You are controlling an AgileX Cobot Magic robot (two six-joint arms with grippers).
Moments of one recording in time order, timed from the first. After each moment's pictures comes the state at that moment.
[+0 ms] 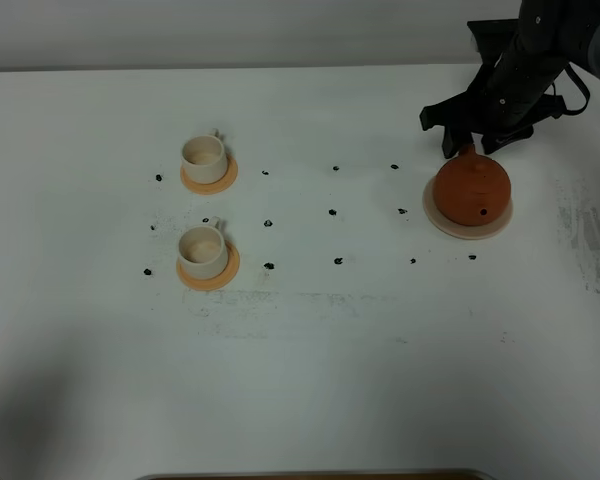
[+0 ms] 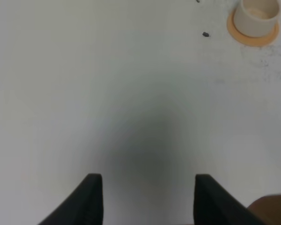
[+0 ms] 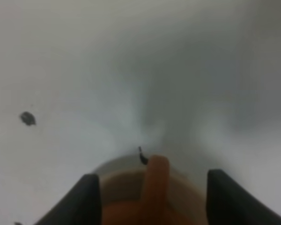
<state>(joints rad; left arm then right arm) -0.02 0.21 -0.51 0.01 1.06 0.04 0.11 2.29 -1.85 0.14 0.95 -0.16</state>
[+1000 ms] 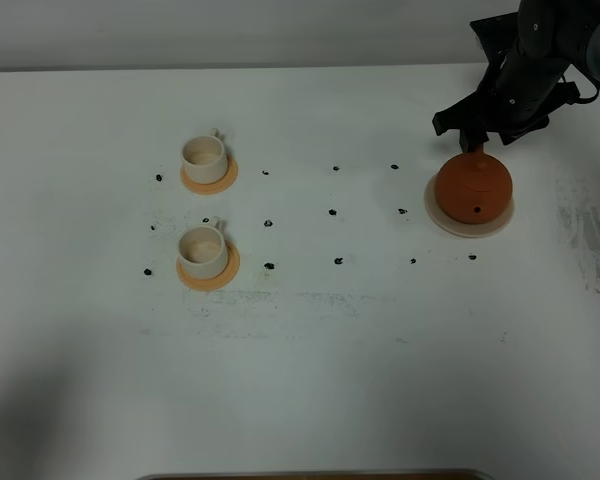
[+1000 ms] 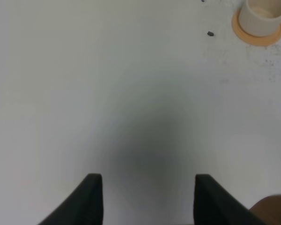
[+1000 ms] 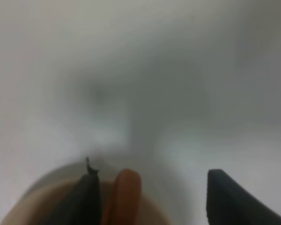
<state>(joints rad) -0.02 0.21 -0.51 0.01 1.06 0.04 0.11 2.29 -1.85 -0.02 0.92 -0.16</state>
